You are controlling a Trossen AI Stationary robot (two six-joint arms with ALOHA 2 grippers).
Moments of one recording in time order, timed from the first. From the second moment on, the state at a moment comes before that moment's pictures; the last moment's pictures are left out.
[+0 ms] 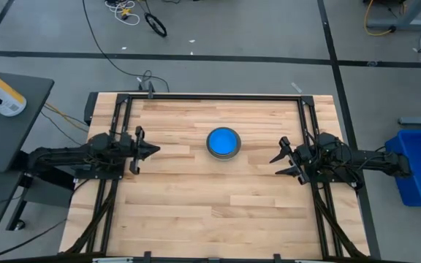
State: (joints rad) left arm 0.08 0.04 0.01 0.18 0.01 -0.12; right arm -0.14 0.18 0.04 0.16 -0.53 0.04
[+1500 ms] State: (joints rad) left arm 0.08 0.04 0.01 0.04 -0.07 -0.17; right arm -0.14 0.19 0.01 0.08 -0.13 -0.08
